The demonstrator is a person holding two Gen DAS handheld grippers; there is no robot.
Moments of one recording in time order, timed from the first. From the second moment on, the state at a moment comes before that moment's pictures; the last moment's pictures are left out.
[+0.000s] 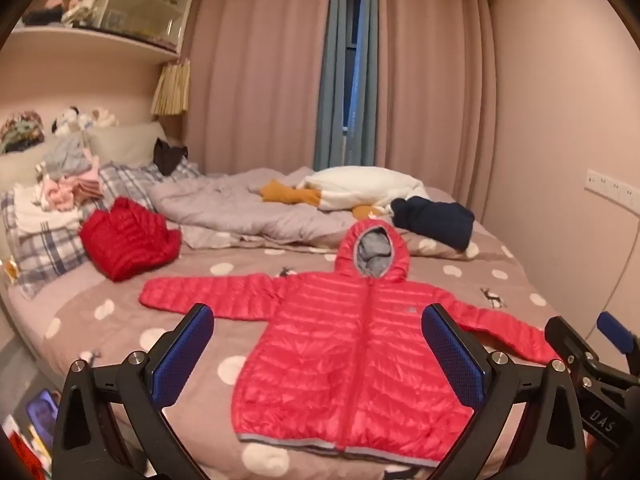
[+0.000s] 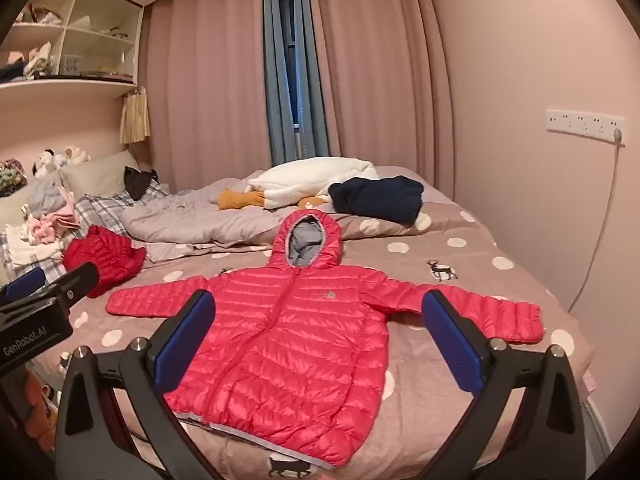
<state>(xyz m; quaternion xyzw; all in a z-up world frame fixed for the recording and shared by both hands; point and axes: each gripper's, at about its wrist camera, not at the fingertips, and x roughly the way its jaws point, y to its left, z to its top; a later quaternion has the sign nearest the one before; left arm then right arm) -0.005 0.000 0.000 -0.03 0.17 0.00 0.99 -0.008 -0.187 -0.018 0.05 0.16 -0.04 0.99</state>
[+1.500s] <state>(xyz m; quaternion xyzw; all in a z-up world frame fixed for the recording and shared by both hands) 0.002 0.028 -0.013 -0.06 0.19 0.01 0.98 0.001 -0.169 -0.010 0.00 0.16 -0.06 0.98</state>
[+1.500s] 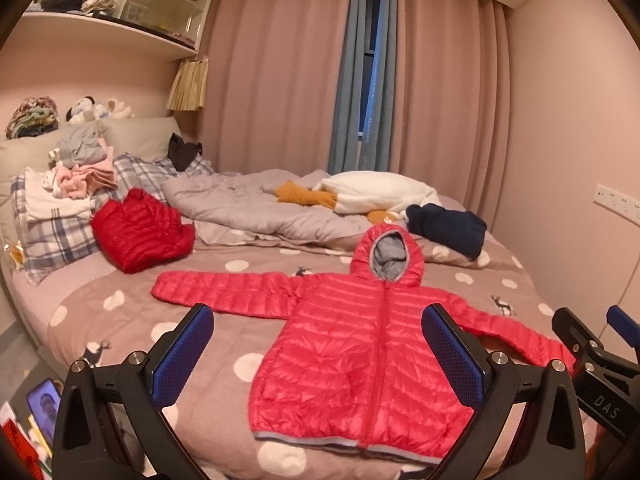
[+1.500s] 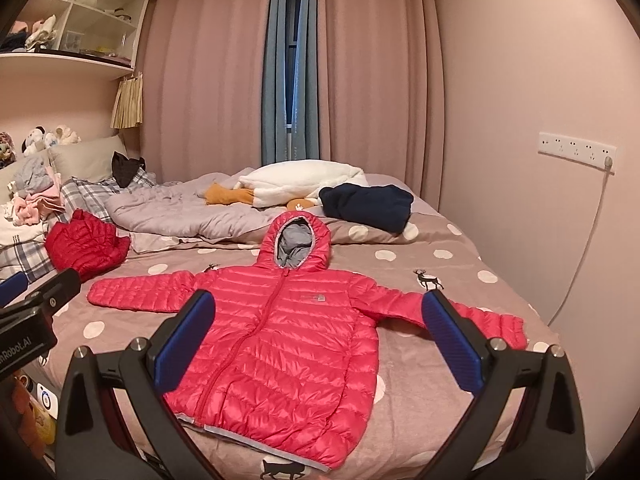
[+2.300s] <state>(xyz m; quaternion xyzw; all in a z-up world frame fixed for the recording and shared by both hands) -0.004 0.028 -0.020 -0.05 0.20 0.02 0.98 0.007 -0.172 -0.017 0.02 0.17 -0.05 0.98</state>
